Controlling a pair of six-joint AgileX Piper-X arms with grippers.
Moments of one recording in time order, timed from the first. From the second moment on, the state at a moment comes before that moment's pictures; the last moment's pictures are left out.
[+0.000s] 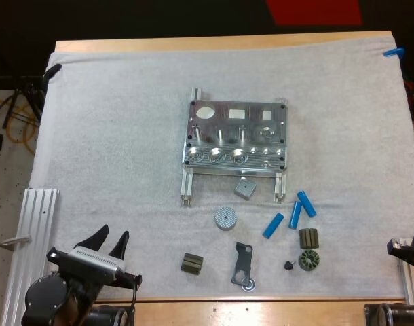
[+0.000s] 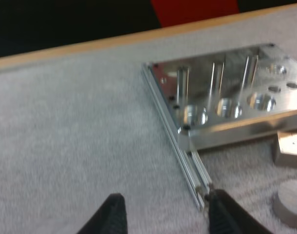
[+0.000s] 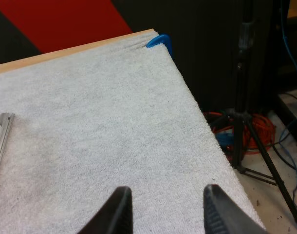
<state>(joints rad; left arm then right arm) -0.07 -0.01 -0.51 0.99 0.22 -1.69 -0.04 -0.01 -0.48 0.94 0.15 -1.72</state>
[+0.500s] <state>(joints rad) -0.07 -0.01 -0.53 0.95 0.36 -1.69 -0.04 -0.01 -0.51 0.97 0.06 -1.79</state>
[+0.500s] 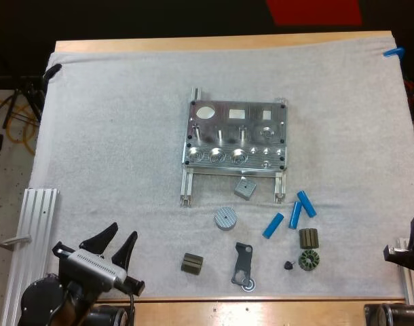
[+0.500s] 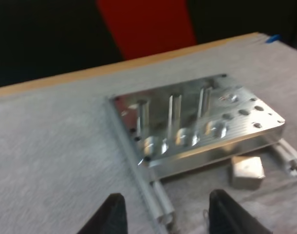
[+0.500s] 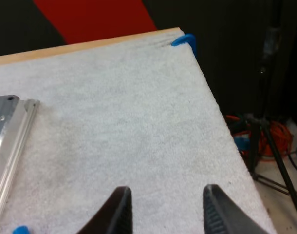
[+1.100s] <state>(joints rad) -0.07 0.18 -0.70 0.94 0.62 -1.57 -0.03 0.23 -0.76 1.09 -0.19 -1.80</state>
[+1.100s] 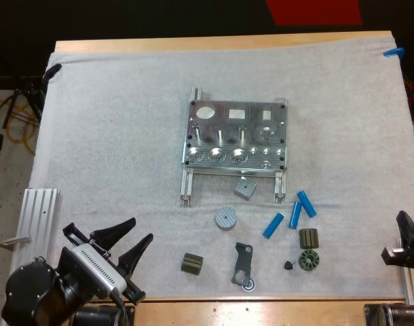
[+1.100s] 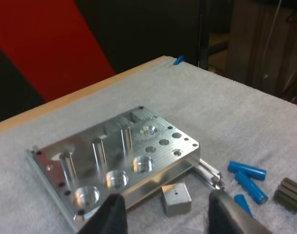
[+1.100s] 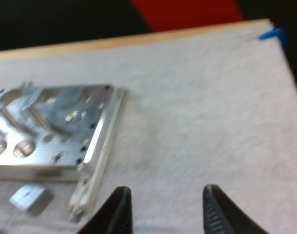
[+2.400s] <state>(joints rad) -0.58 0.84 -0.85 0.96 0.50 -1.42 -0.03 0.46 -0.88 1.15 -0.46 -1.77</state>
